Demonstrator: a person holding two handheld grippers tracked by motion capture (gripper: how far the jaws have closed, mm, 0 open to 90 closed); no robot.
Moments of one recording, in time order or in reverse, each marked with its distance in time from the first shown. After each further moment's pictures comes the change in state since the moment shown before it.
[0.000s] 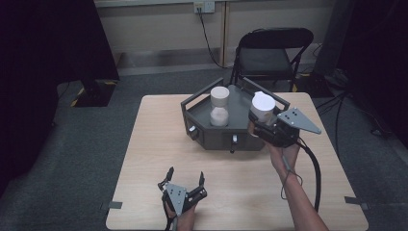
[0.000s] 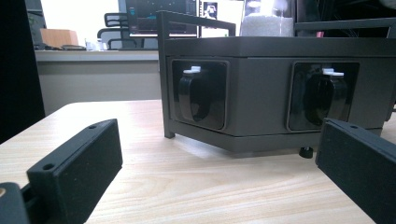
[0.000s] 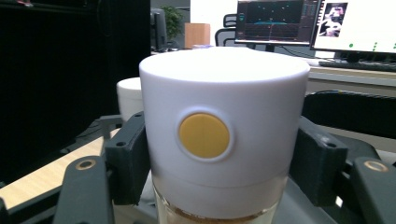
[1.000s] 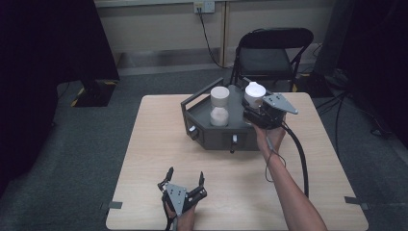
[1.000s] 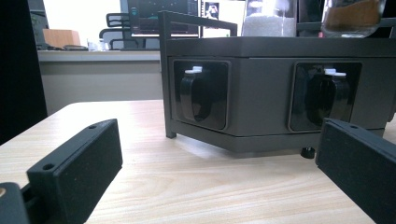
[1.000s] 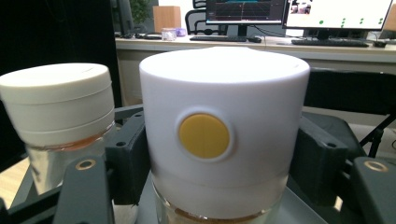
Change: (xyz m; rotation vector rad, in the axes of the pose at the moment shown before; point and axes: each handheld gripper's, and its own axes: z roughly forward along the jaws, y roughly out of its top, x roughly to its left) left arm -0.001 0.000 0.000 0.000 0.006 0.001; right arm 0.009 -0.005 0.070 0.066 -0.125 0.038
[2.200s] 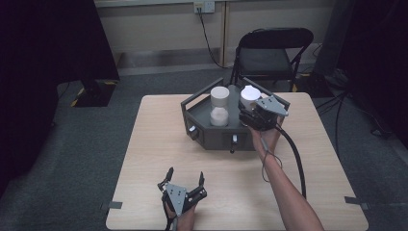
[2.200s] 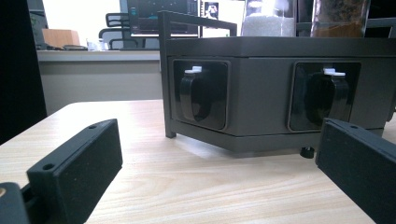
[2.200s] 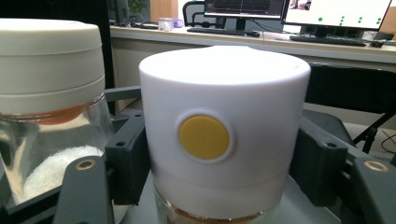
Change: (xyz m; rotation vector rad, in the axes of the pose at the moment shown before) left arm 0.000 0.000 0.000 0.000 -0.001 -0.001; right arm 0.009 -0.014 0.013 0.023 -0.017 -0.050
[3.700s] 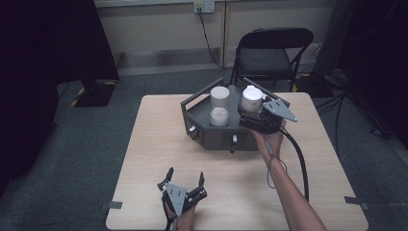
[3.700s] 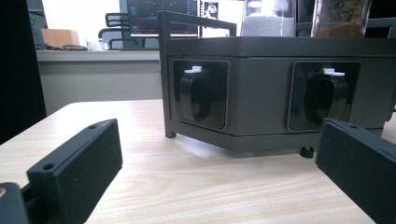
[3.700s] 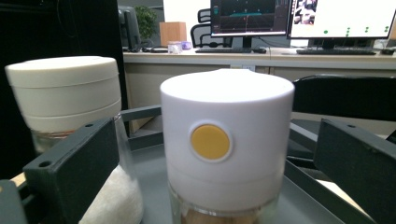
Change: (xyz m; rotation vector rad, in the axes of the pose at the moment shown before) left arm 0.000 0.000 0.000 0.001 -0.001 0.000; right arm -0.012 -0.015 -0.017 -0.095 0.045 0.070
